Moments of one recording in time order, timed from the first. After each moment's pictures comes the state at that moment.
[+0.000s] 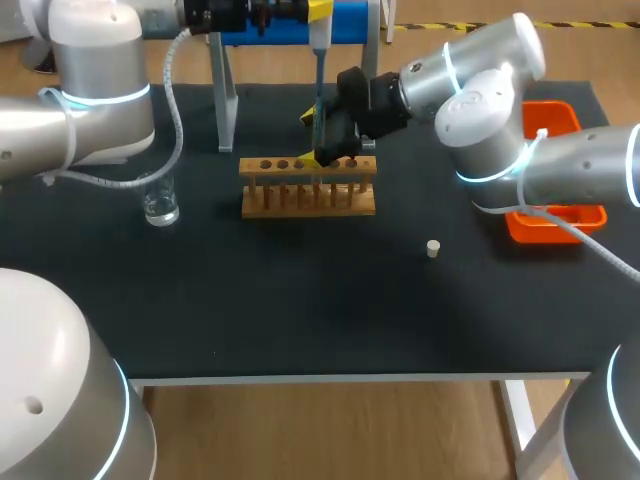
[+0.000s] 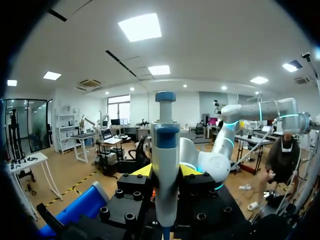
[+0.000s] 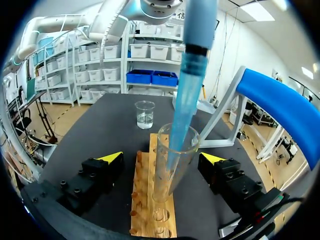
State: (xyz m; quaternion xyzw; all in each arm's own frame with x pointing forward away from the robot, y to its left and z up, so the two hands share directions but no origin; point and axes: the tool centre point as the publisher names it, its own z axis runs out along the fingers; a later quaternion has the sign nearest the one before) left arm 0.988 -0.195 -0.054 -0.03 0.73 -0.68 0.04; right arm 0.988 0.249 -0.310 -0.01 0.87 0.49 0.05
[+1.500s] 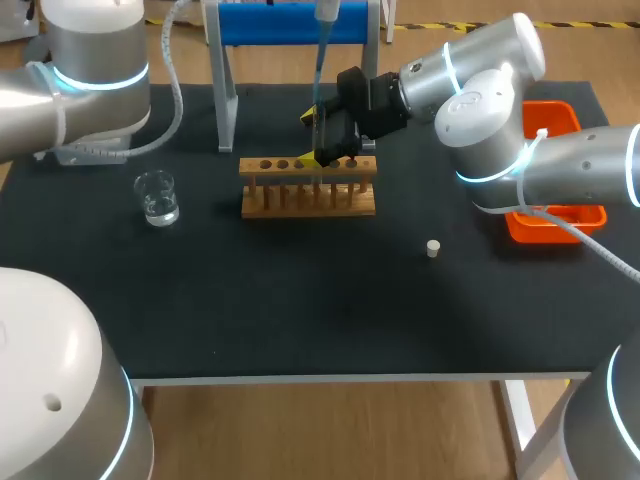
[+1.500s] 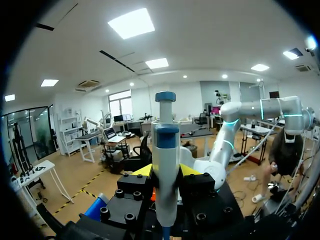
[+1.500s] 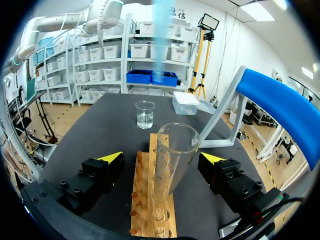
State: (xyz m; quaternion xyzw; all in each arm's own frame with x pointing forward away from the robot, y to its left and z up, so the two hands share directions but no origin) left arm 0.959 -0.203 -0.001 -0.03 0.76 -0.65 0.08; right arm 0.988 0.249 -0.310 -0.01 0.87 0.49 0.05
